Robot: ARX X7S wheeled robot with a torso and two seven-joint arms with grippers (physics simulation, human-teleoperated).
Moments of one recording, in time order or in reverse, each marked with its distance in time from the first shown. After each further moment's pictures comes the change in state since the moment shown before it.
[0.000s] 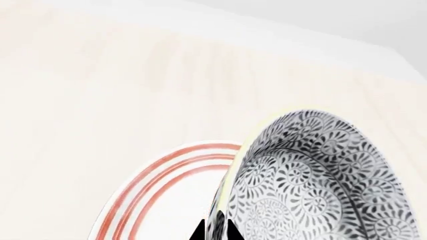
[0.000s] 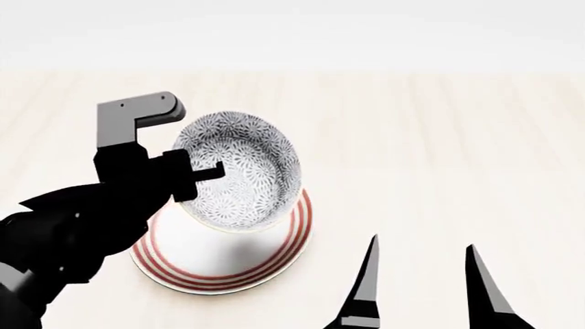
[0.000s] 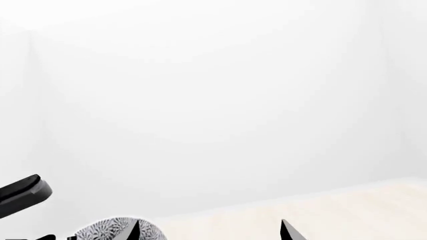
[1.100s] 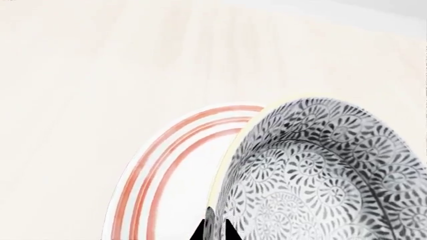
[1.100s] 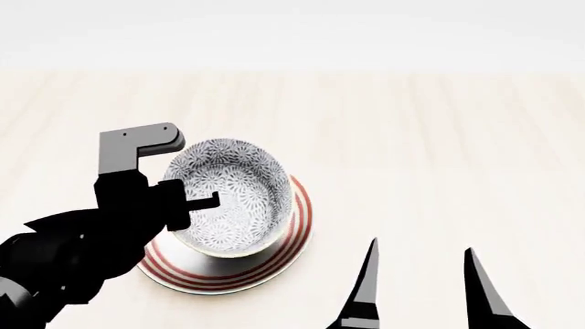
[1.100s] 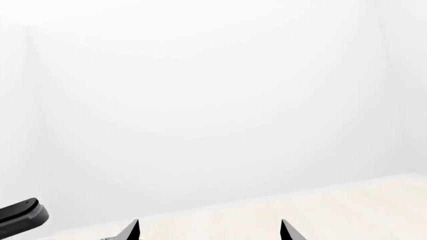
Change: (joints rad) left arm 0.039 -0.007 0.220 -0.025 -0.187 0.018 -0.032; right arm 0.002 0.016 -0.018 0.018 0.009 -0.013 0.016
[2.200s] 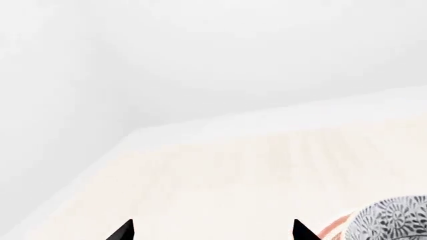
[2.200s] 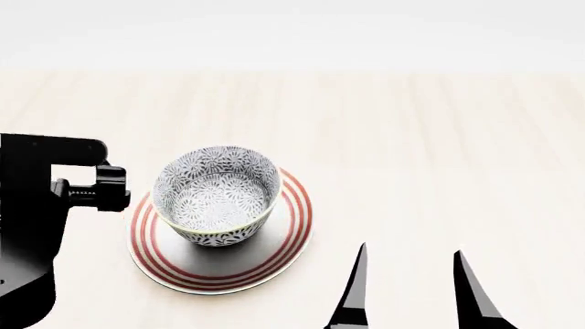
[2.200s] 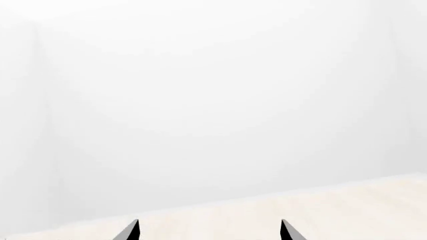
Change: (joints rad) left arm 0.061 -0.555 0.368 0.866 0.213 0.400 -0.581; right arm -0.003 0.014 -0.035 -0.005 -0.007 -0.002 0.015
